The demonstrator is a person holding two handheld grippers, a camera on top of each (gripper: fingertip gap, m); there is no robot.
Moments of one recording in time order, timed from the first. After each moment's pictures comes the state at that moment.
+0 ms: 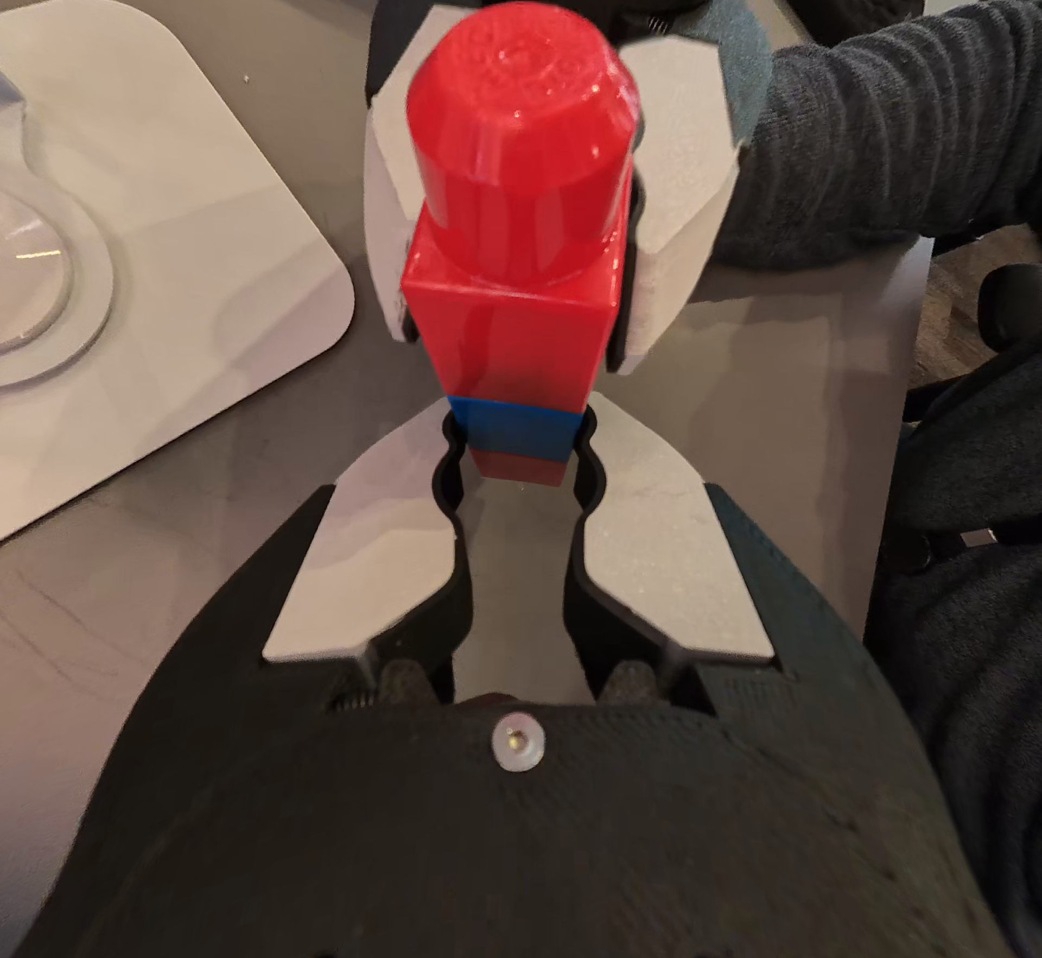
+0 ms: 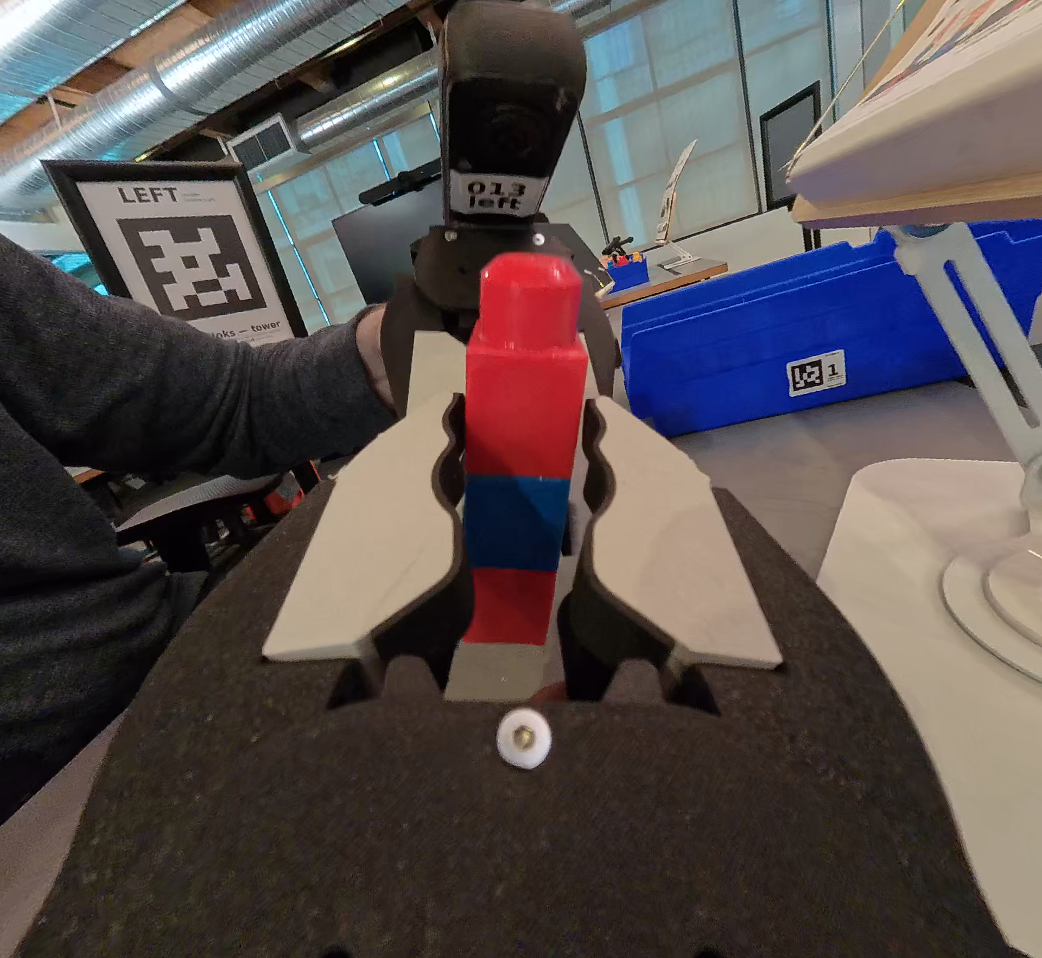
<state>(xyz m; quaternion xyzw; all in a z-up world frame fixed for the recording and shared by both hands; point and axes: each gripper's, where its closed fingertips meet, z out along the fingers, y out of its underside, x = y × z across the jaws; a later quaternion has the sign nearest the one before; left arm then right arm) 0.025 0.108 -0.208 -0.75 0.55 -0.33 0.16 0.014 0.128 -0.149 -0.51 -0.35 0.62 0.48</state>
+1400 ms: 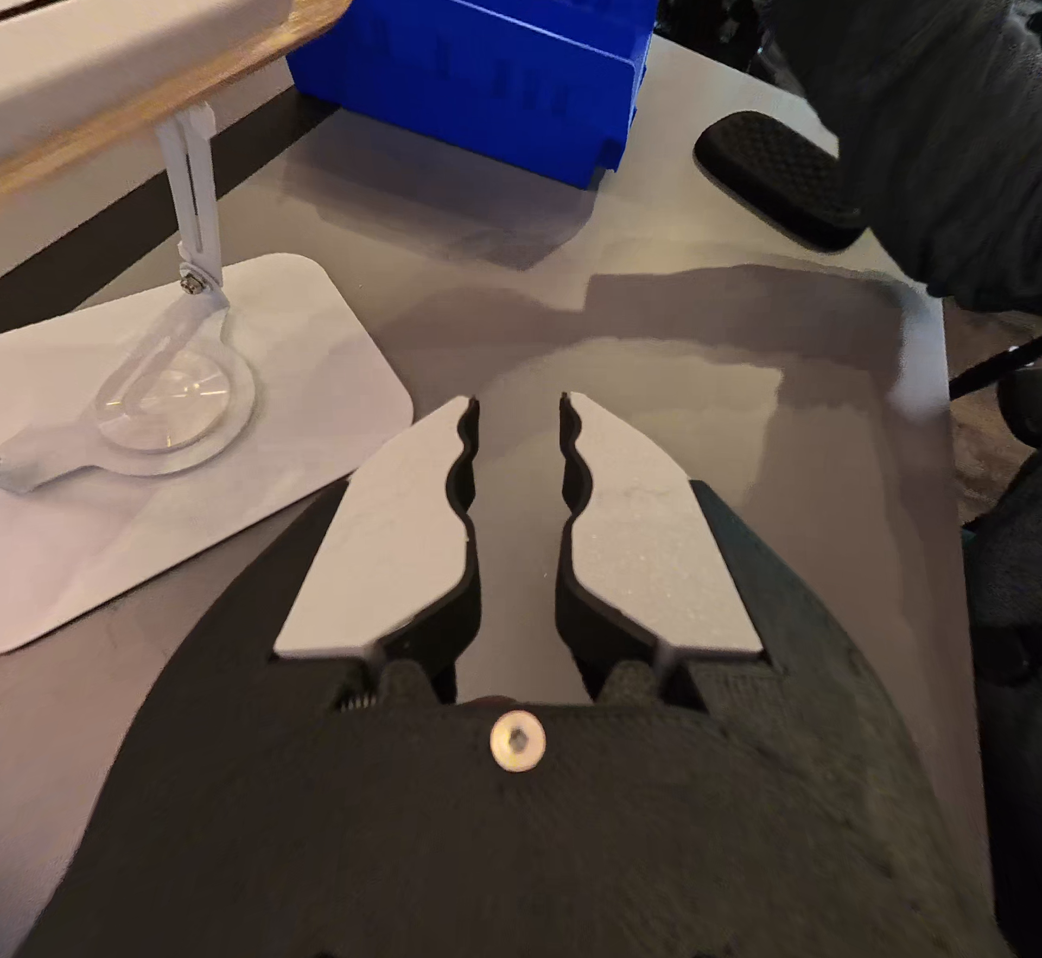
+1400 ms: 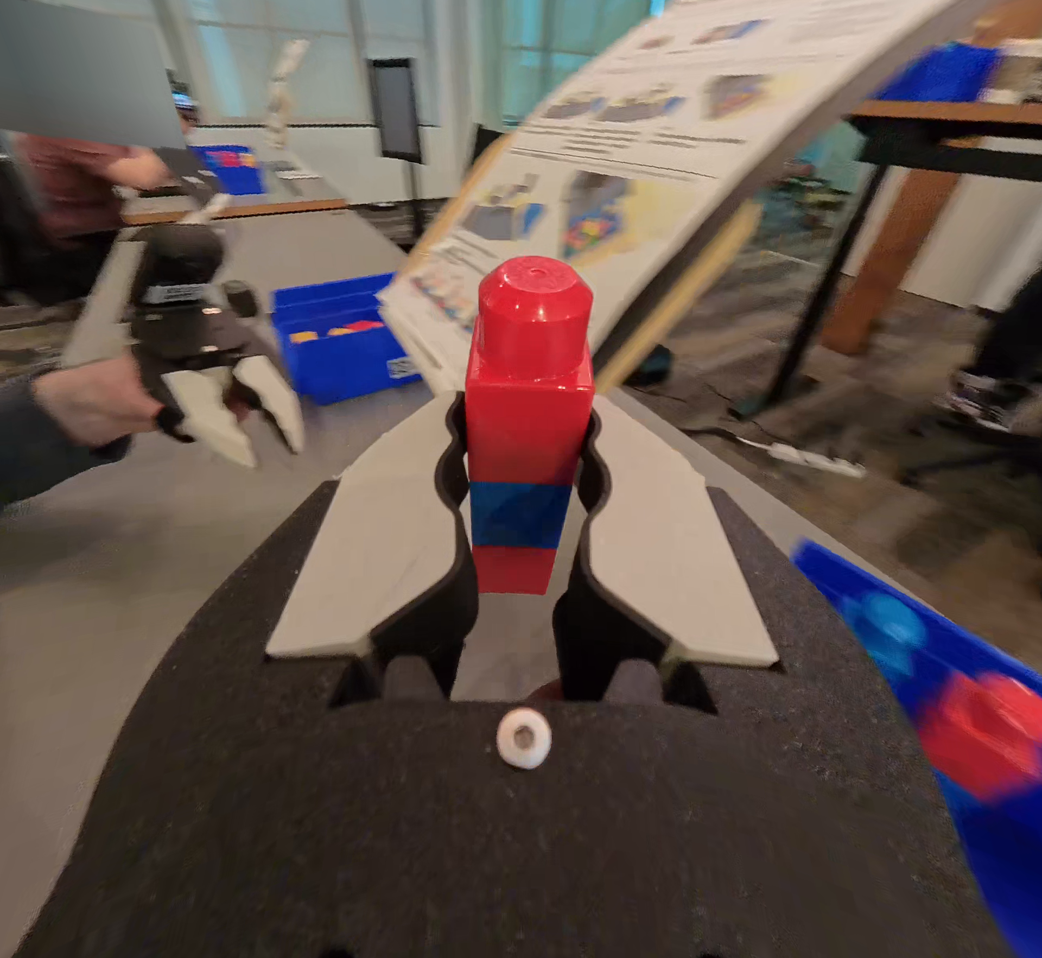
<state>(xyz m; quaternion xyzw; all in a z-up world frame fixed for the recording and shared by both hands) 0.031 0.119 -0.164 -0.70 0.51 -0.37 0.33 0.248 0.169 -0.015 -0.67 -0.31 0.27 0.62</state>
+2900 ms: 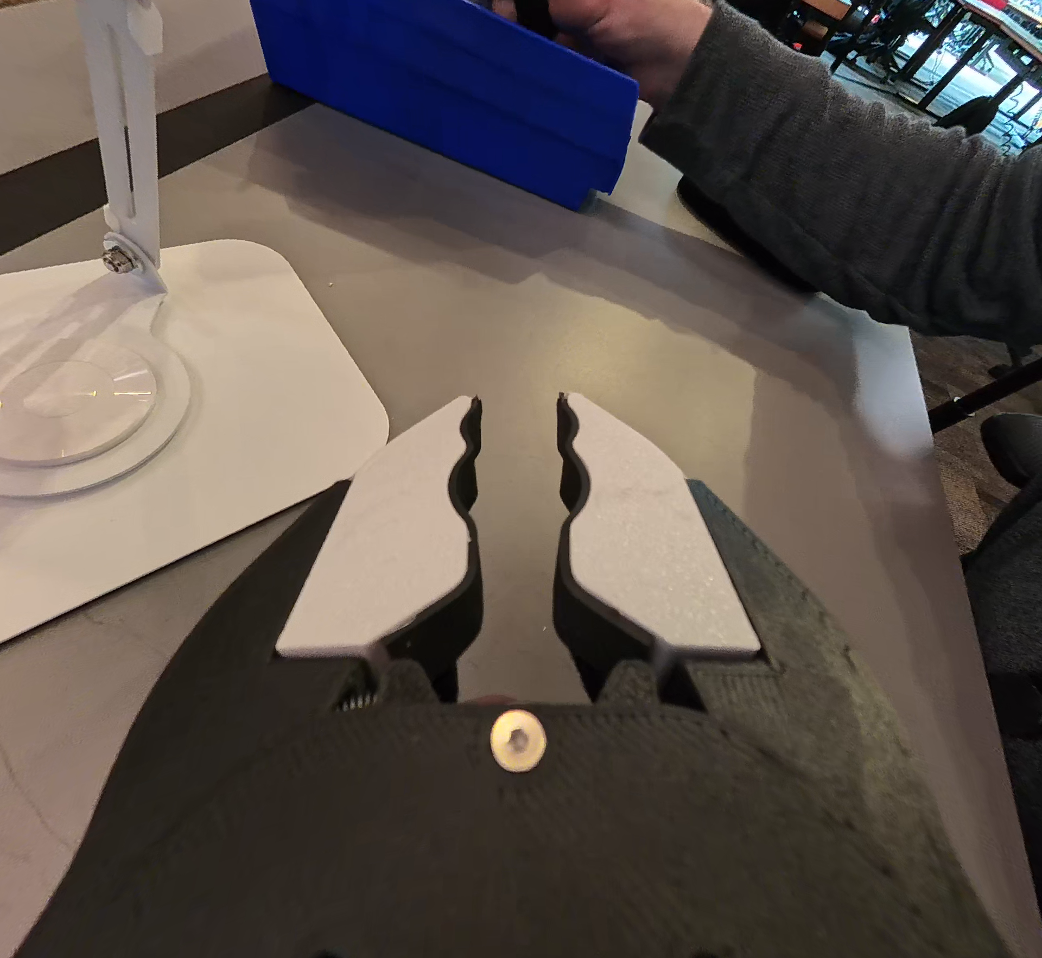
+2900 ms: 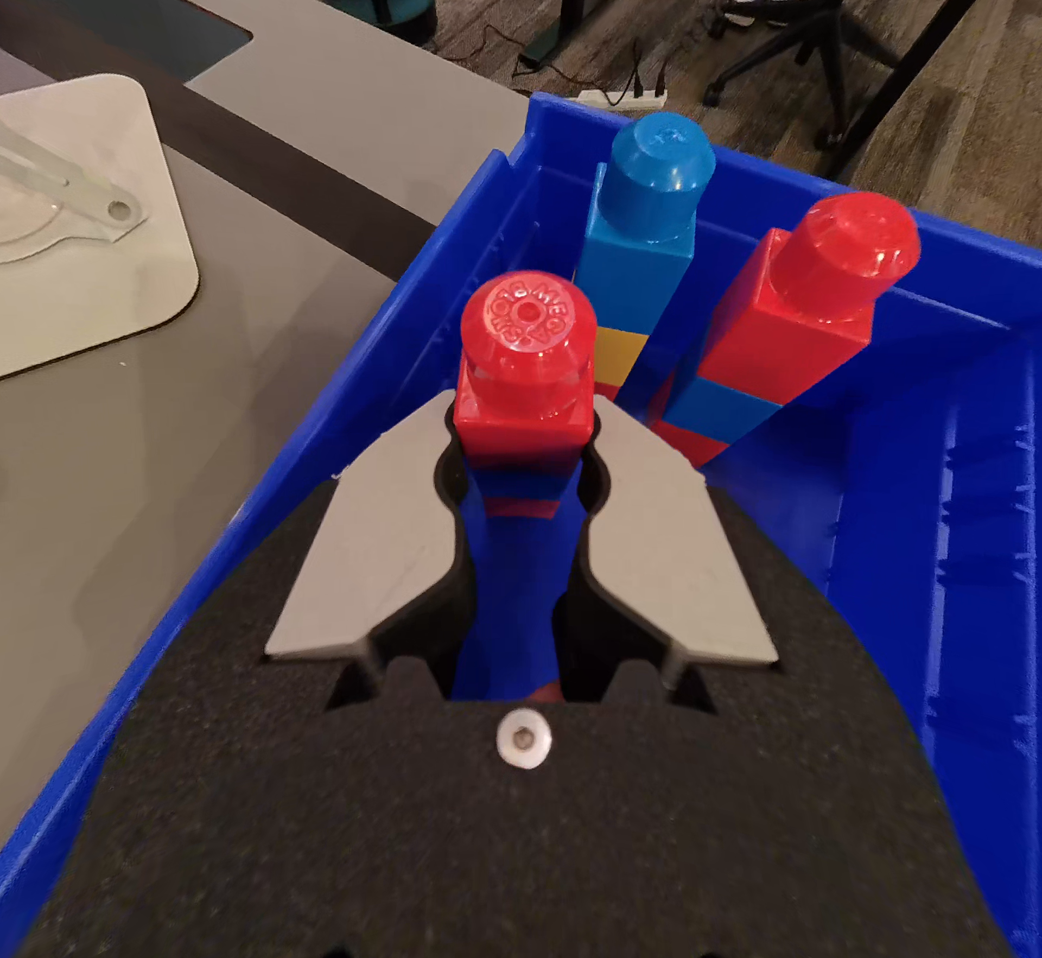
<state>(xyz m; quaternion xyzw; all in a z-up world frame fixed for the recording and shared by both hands) 0.051 0.124 -0.193 -0.69 0.48 -0.43 0.33 0.370 0.264 -0.205 -0.87 -0.17 0.07 0.45</state>
